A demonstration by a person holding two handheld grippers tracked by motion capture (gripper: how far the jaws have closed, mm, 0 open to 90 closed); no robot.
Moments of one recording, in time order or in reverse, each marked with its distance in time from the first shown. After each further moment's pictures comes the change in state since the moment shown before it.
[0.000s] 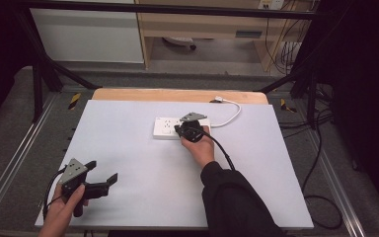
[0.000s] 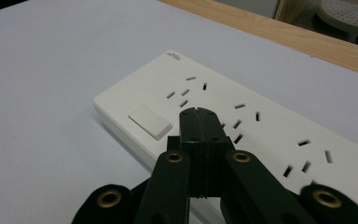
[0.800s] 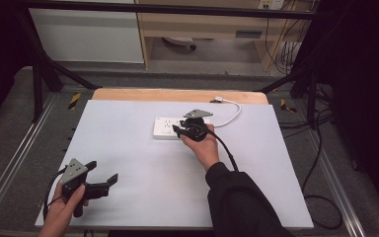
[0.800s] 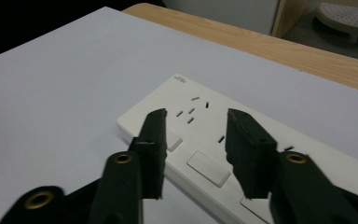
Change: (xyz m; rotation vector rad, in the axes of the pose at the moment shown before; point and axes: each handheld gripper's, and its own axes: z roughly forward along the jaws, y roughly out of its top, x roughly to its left) left arm -0.001 0.000 0.000 0.005 0.000 0.004; right arm 0.002 0.015 -0.028 -0.037 0.008 0.067
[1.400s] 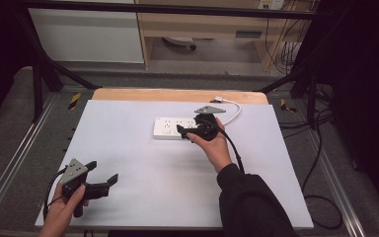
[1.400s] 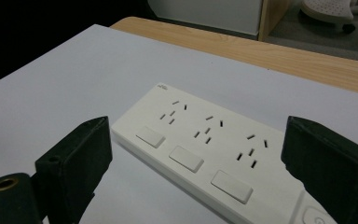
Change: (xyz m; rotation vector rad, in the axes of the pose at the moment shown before) left arm 0.000 0.000 0.000 0.000 0.000 0.000; right arm -0.015 0.009 -0.033 -0.004 -0.024 0.073
